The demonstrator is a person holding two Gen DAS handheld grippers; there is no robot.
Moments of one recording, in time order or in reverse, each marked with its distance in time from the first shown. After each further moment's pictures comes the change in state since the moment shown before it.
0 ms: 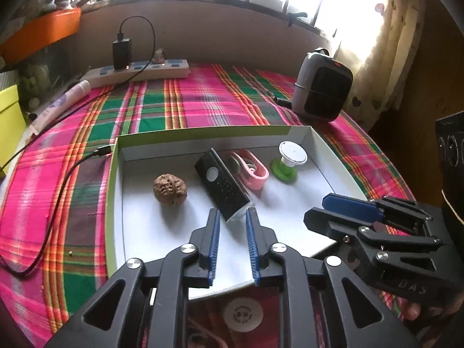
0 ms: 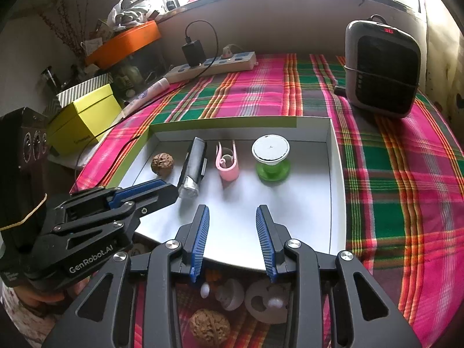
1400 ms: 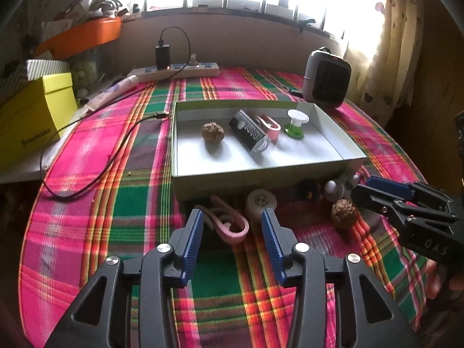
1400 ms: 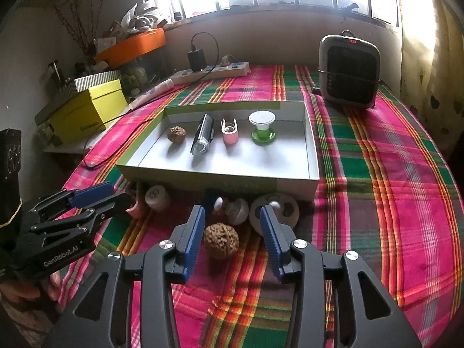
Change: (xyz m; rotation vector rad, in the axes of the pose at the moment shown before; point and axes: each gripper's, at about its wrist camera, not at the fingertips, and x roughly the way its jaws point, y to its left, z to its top) left arm -0.066 -0.001 -0.074 -0.006 -0.050 0.146; right arm -0.054 0.021 -0.067 -0.023 -0.082 -0.087
